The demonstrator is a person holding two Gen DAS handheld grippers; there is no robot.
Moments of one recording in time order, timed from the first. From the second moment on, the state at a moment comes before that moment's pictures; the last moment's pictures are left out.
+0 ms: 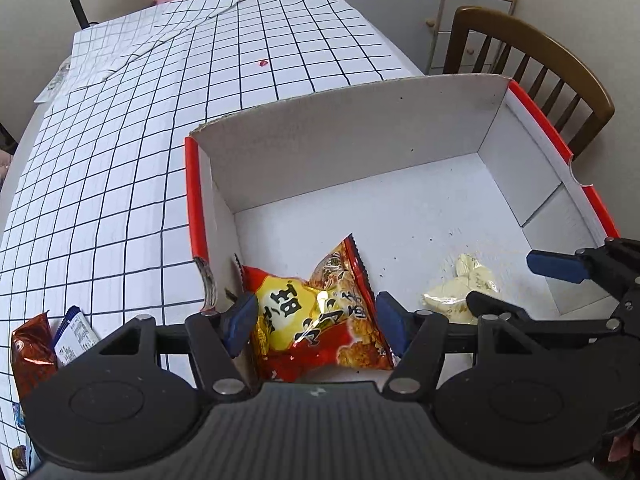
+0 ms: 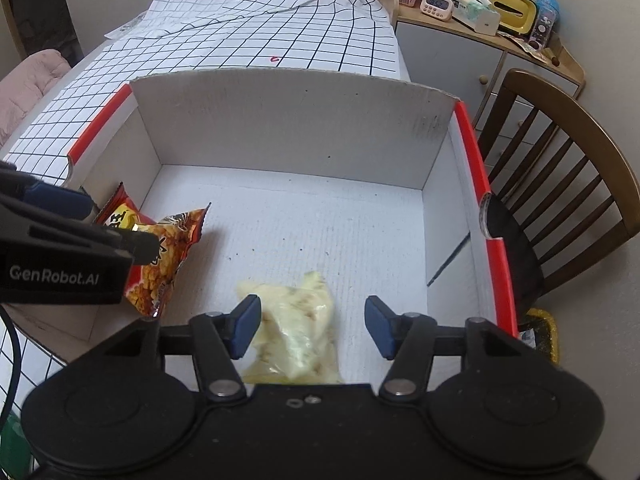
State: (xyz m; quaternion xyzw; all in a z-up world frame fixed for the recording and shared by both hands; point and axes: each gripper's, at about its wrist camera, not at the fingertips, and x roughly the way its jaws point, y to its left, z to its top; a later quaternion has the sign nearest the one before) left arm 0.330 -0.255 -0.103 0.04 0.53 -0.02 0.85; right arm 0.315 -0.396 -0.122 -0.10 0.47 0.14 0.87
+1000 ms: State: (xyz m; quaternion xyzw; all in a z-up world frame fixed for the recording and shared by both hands) left arm 0.243 -0.206 -0.023 0.00 0.44 -0.07 0.90; right arm 0.222 -0.384 -0.036 -0.02 0.37 0.15 0.92
